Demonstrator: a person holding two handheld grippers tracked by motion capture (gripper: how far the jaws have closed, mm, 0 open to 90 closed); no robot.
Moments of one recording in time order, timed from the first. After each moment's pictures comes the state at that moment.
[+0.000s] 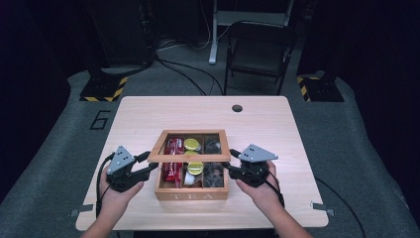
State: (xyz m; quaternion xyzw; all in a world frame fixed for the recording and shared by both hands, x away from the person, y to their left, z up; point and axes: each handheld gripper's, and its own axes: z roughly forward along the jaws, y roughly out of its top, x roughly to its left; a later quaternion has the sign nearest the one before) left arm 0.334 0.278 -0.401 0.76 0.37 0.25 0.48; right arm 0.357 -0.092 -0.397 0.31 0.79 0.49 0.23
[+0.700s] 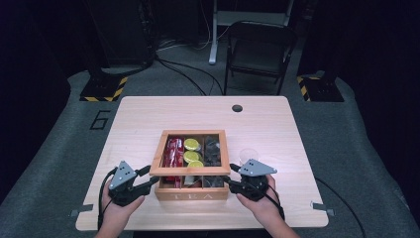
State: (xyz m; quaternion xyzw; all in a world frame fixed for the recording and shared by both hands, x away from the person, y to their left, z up) left arm 0.315 0.280 -0.435 0.76 0.37 0.23 0.48; right arm 0.336 -0.095 -0.429 0.32 0.79 0.48 0.20
